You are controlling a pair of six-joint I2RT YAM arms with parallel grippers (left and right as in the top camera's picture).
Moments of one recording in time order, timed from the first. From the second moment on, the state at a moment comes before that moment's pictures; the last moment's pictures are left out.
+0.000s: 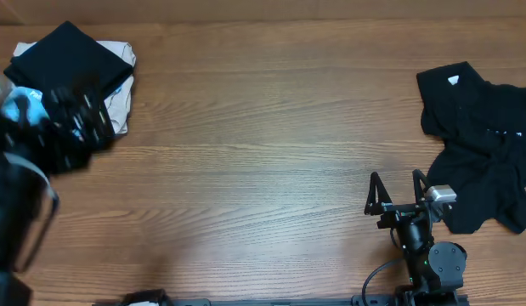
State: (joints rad) left arm 0.11 1.12 2.03 -1.27 0.14 -0.34; right arm 0.07 0.01 0.02 -0.03 -0.07 0.28
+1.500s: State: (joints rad) left arm 0.03 0.16 0.04 0.02 -0.07 -0.47; right arm 0.07 0.01 0.02 -0.03 -0.07 0.28
